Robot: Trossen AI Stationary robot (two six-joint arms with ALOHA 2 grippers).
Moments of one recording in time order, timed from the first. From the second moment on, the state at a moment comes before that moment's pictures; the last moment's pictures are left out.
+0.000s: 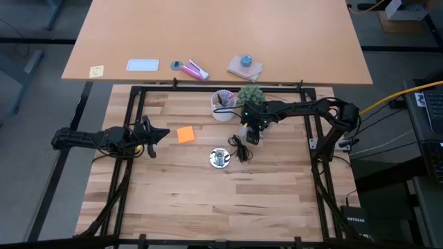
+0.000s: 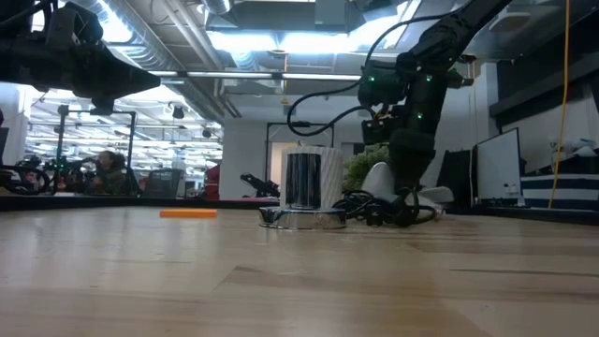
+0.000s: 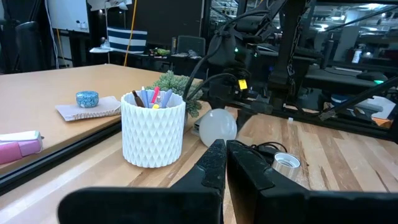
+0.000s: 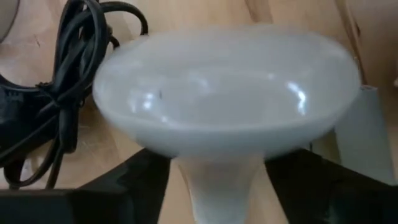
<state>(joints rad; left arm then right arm) -0.11 0.01 0.04 -0.02 -0.48 -0.10 -0.37 1.70 1.00 -0.57 -0.08 -0.04</state>
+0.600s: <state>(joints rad) -0.11 0.01 0.04 -0.02 -0.48 -0.10 -0.37 1.73 1.00 -0.55 -0.09 -0.06</state>
